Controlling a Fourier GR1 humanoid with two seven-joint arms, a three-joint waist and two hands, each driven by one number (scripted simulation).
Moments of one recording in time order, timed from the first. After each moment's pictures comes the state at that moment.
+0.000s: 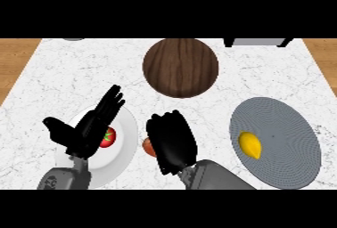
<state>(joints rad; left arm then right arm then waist) -0.12 0.09 -0.11 -1.55 0.21 -0.09 0.16 -0.54 -0.03 0.77 -1.54 1.00 0.17 0.65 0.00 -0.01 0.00</state>
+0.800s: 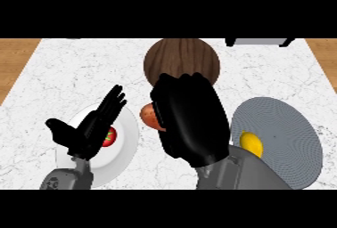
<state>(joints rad) -0.11 0.07 -0.11 -1.57 0.18 -0.09 0.17 -0.72 0.00 0.52 -1.80 1.00 0.36 0.74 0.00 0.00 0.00</state>
